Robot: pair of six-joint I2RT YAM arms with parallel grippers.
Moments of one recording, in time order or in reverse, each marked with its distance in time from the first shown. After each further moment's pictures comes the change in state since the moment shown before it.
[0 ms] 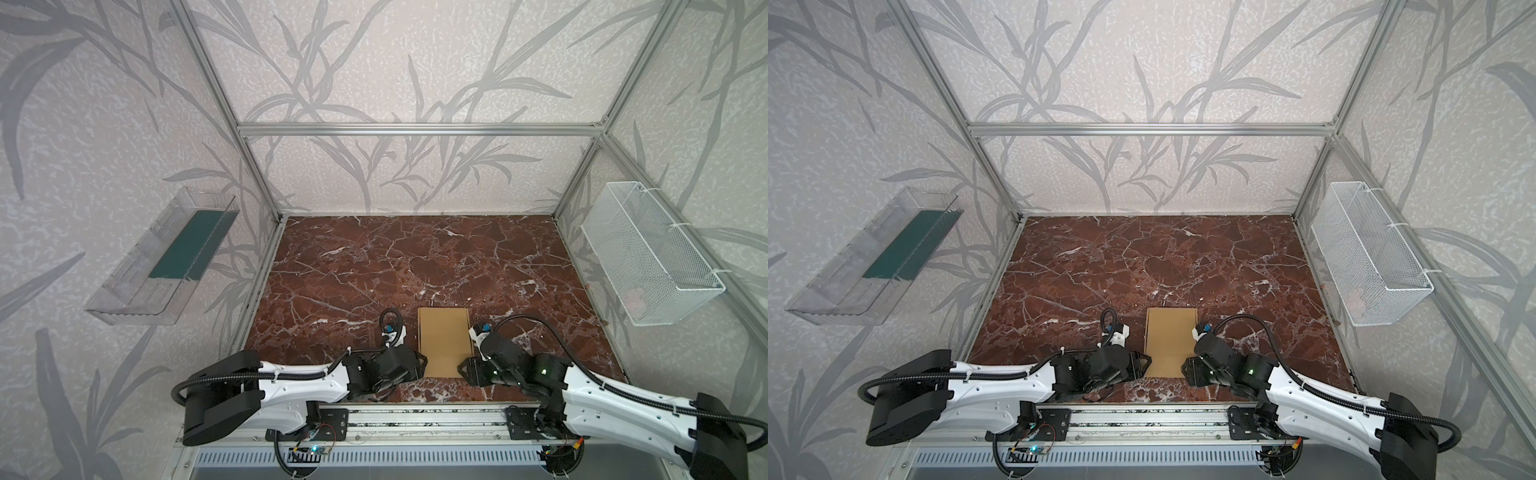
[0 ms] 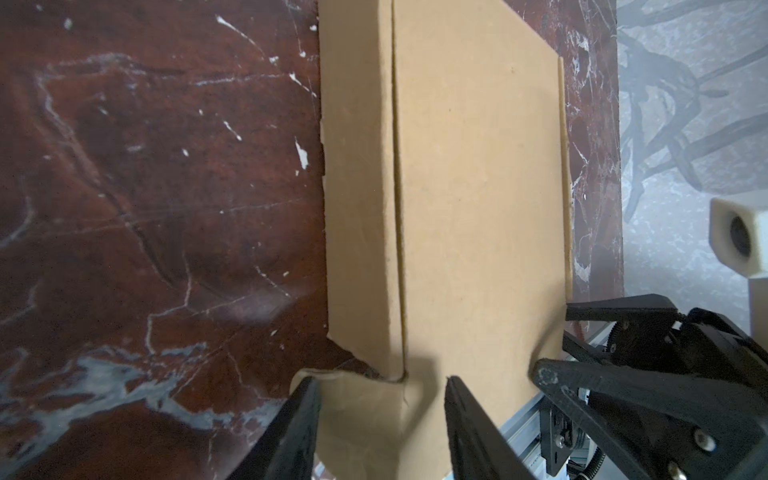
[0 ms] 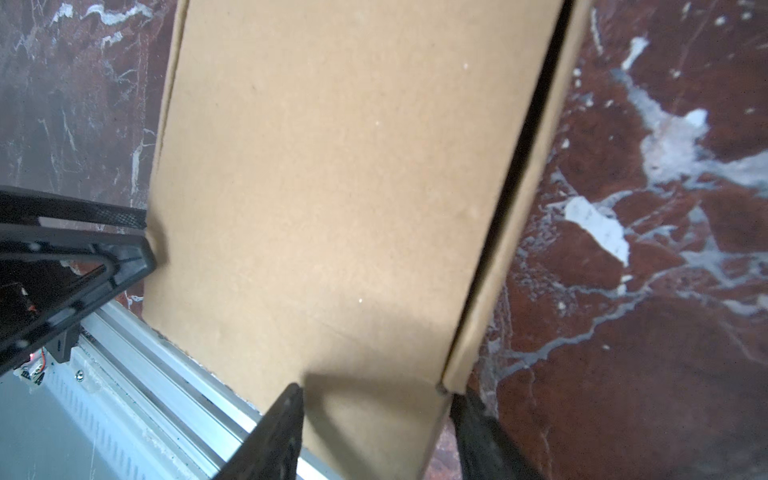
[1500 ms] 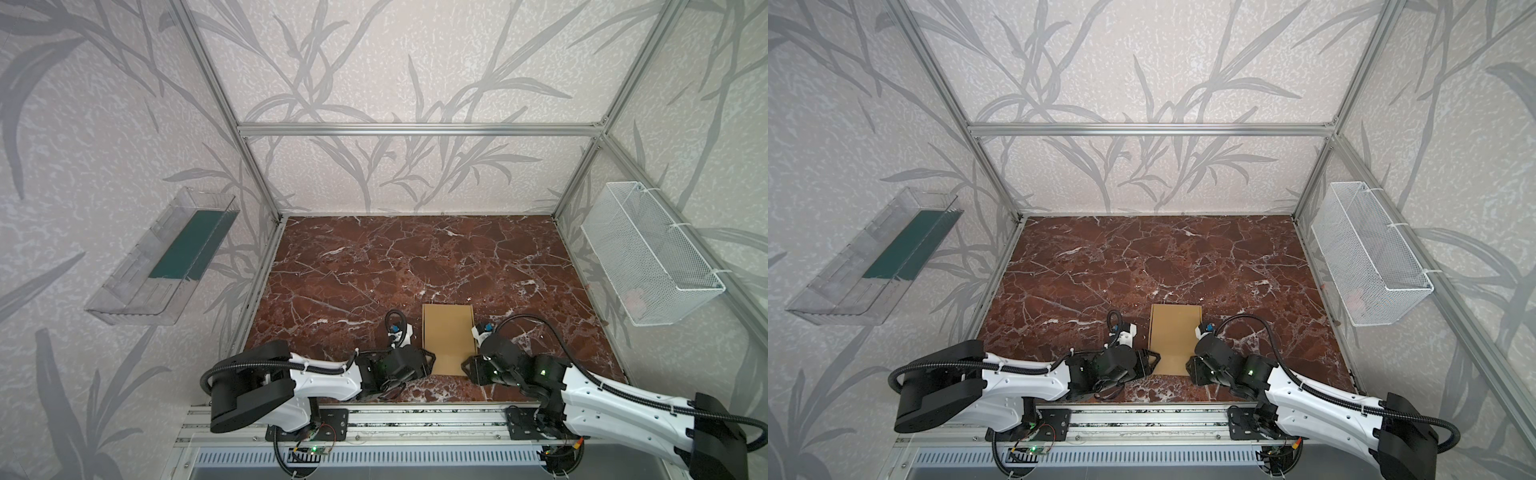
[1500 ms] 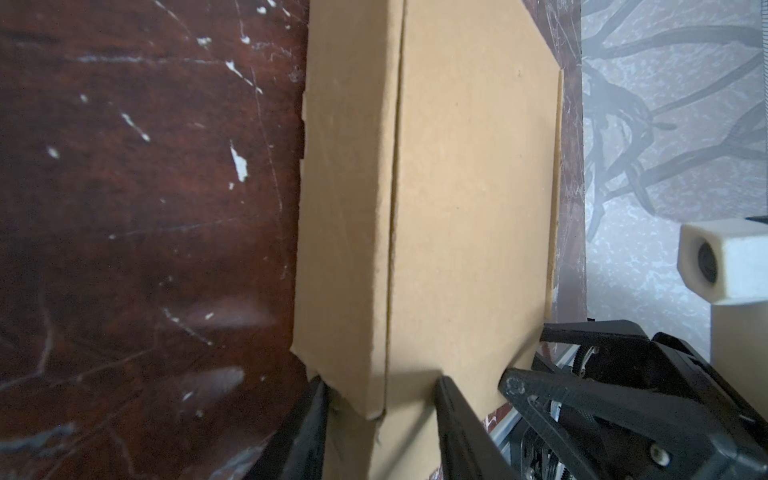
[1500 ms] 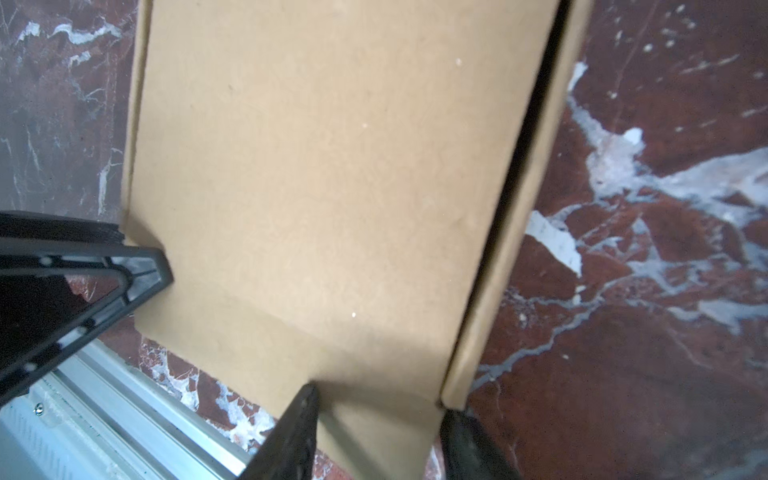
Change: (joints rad) left arm -0.007 0.161 -0.004 0.246 0.003 -0.053; right arm 0.000 0.004 -0.022 0.021 0.050 -0.002
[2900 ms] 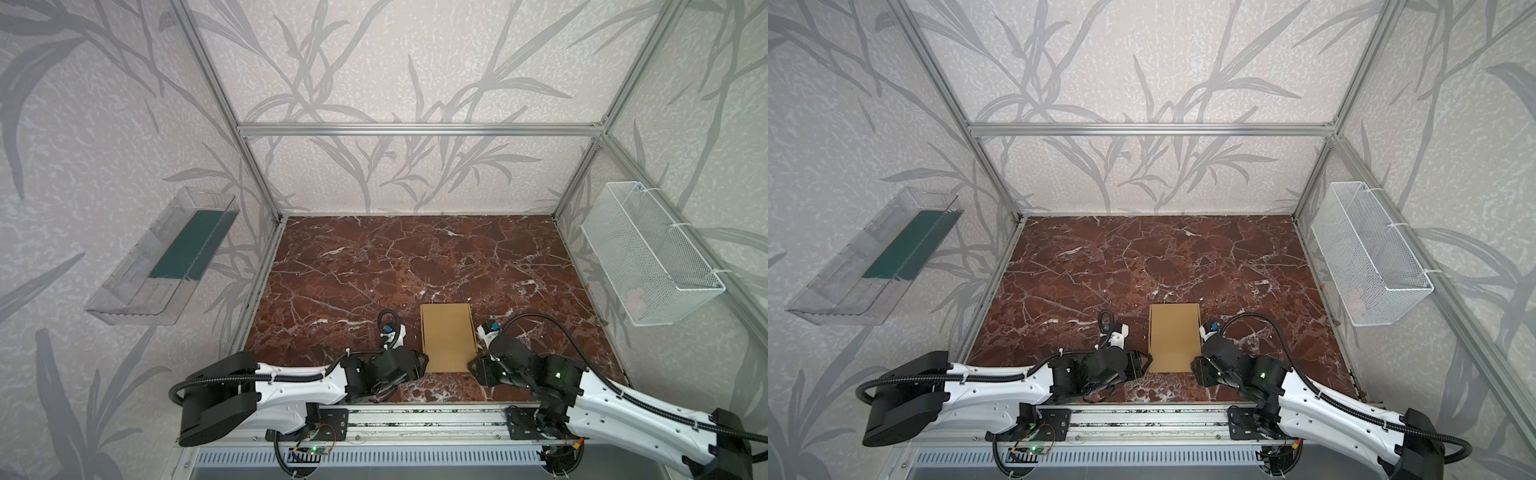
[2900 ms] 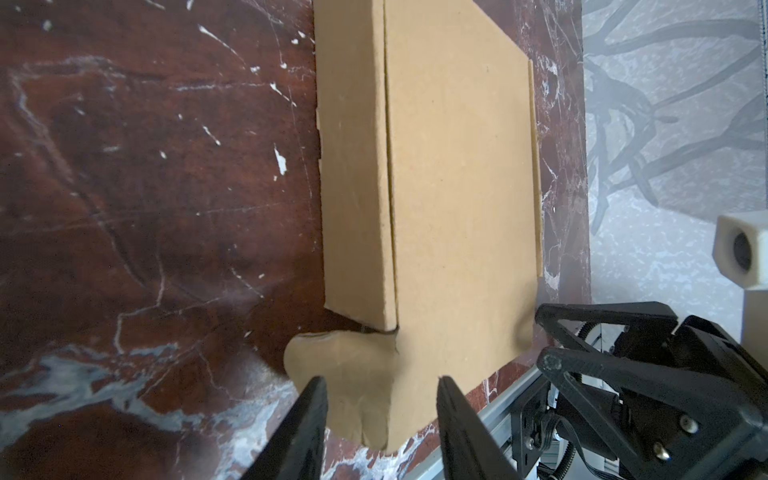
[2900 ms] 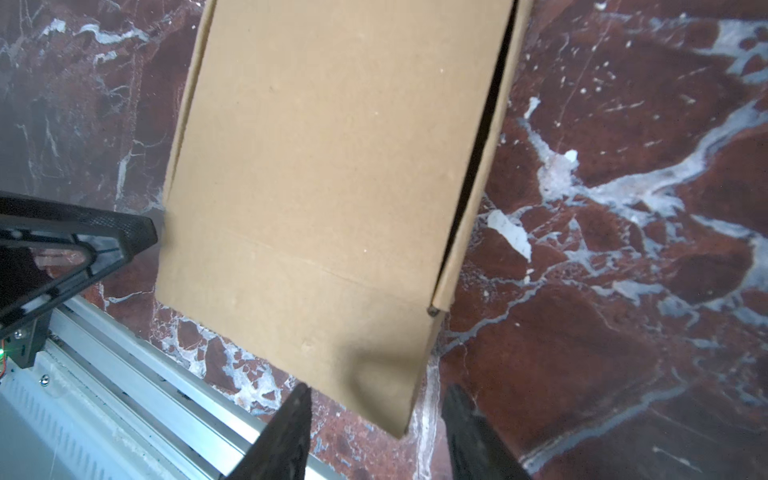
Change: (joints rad) left arm -0.013 -0.166 -0.007 -0.196 -0.028 0.013; right arm 0.000 -0.122 0.055 -0.178 0.036 -0.053
